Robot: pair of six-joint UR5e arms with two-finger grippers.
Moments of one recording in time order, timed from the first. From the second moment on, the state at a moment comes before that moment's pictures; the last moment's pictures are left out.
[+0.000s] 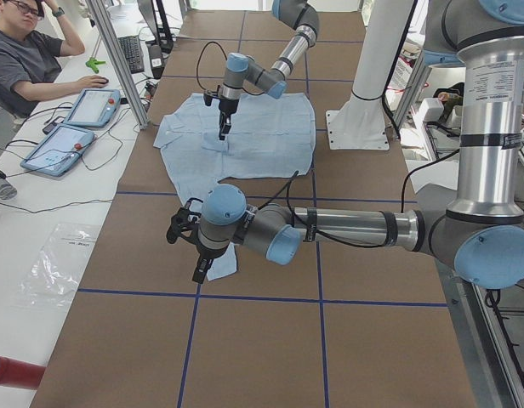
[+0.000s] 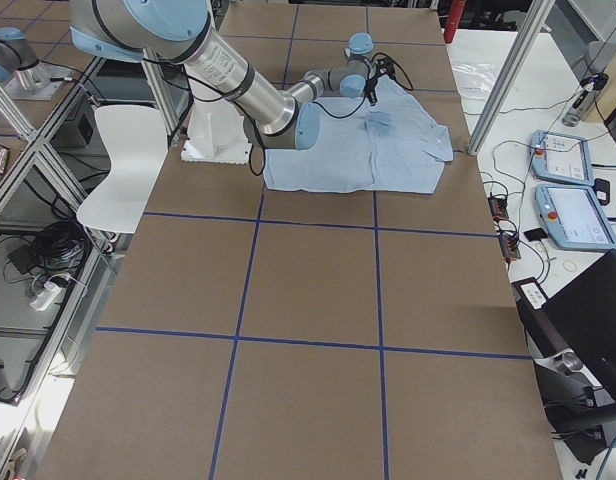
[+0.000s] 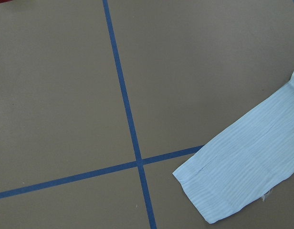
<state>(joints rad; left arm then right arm) -1.55 -1.53 -1.63 -1.99 -2.37 -0.10 0.55 -0.37 0.88 -0.96 1.78 1.03</state>
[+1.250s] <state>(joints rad) -1.34 -1.48 -1.62 -2.30 -2.23 -0.77 0.66 -0.53 1.42 -1.70 1.90 1.07</state>
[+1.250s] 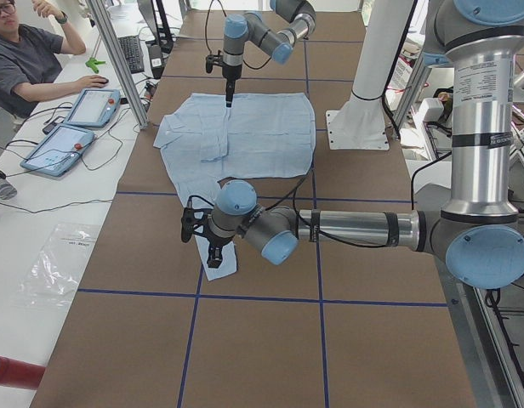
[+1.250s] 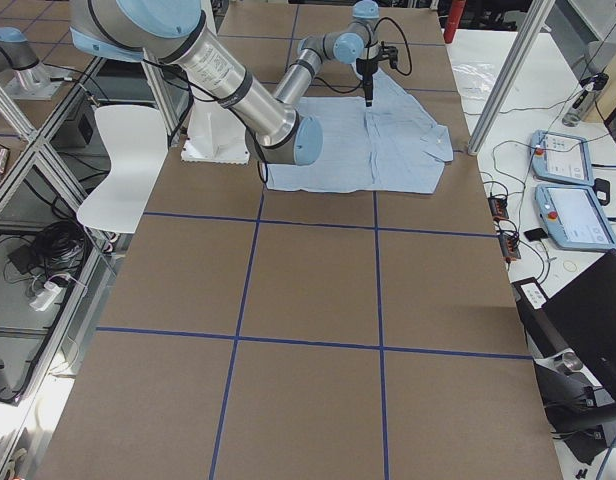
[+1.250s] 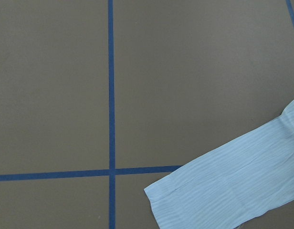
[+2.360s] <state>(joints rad) -1.01 -1.48 -1.43 -2.56 -1.89 -1.17 0.74 -0.78 1.76 -1.86 1.95 0.89</state>
